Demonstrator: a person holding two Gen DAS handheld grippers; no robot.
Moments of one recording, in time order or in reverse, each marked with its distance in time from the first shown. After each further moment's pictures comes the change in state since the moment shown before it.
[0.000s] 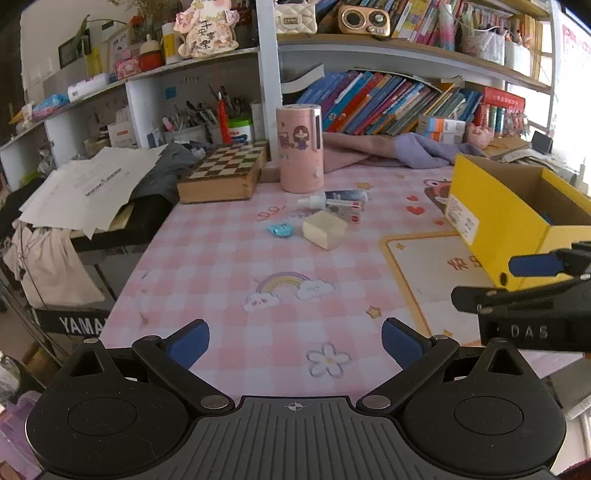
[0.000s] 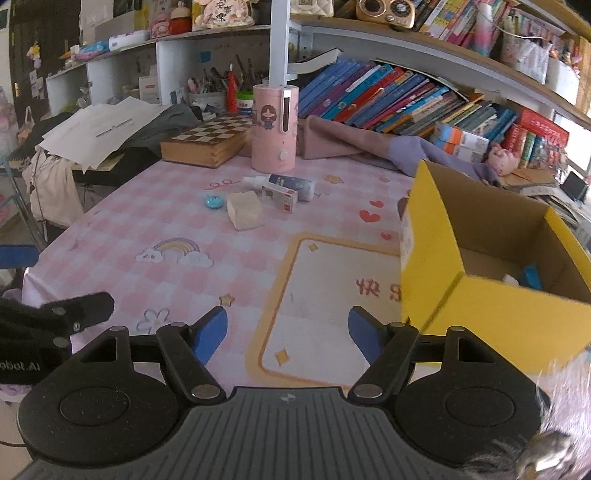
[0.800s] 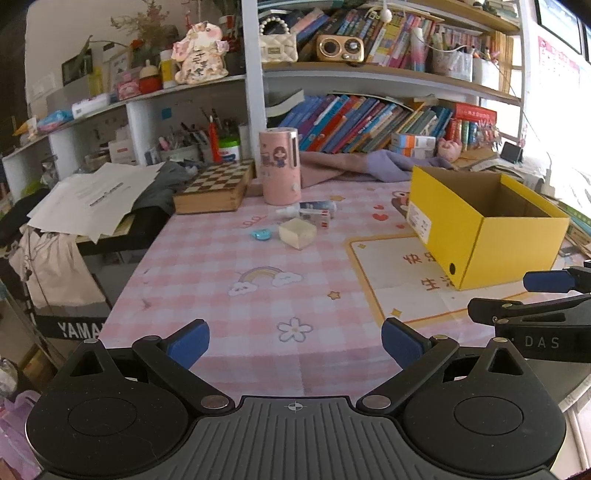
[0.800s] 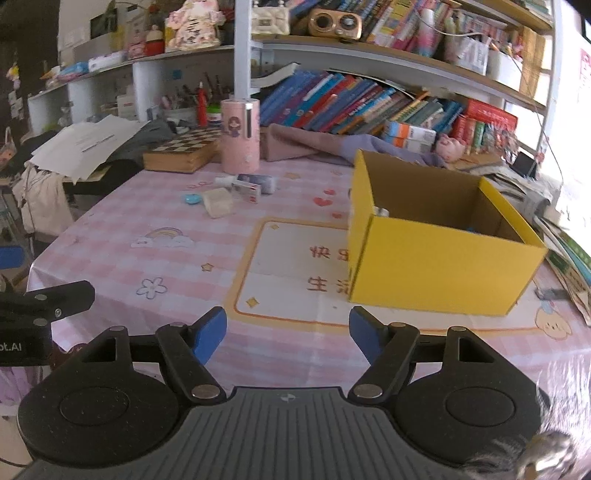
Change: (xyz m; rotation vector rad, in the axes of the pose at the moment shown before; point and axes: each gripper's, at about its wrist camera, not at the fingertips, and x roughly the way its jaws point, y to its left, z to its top) left arm -0.073 -0.021 -0.033 0.001 -0.069 -0.034; right arm -0.086 -0.009 -0.052 0.066 -0.042 -0.086
